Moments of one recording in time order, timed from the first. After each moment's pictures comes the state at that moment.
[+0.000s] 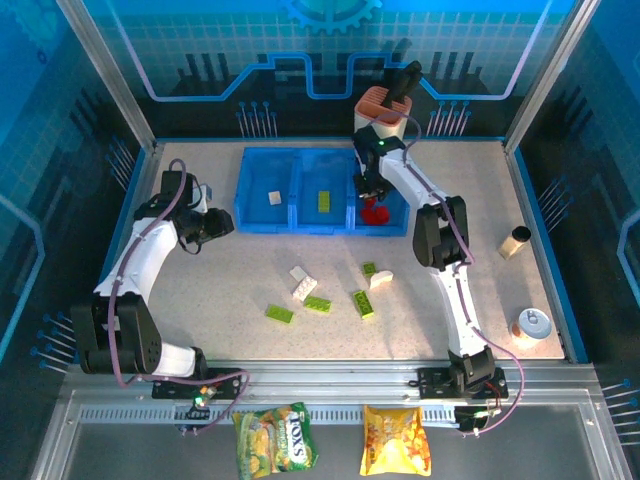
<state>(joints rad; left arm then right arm) 0.08 1.40 1.08 -0.75 0.28 -0.32 0.36 2.48 2.32 -1.16 0.12 0.14</state>
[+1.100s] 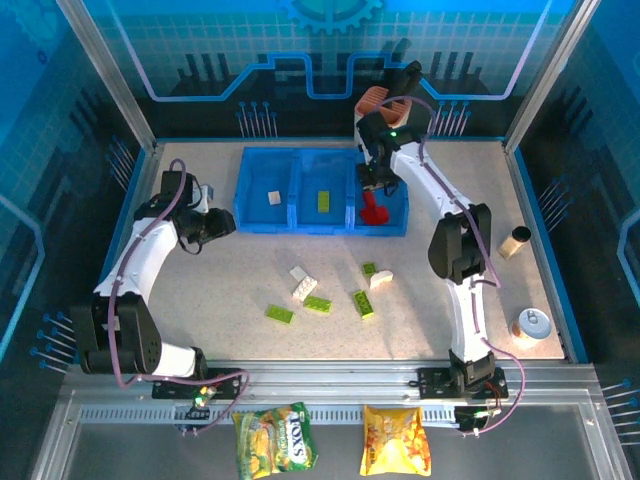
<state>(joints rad) 0.08 1.40 1.08 -0.75 0.32 -0.32 0.39 2.19 2.16 -1.19 0.13 0.15</state>
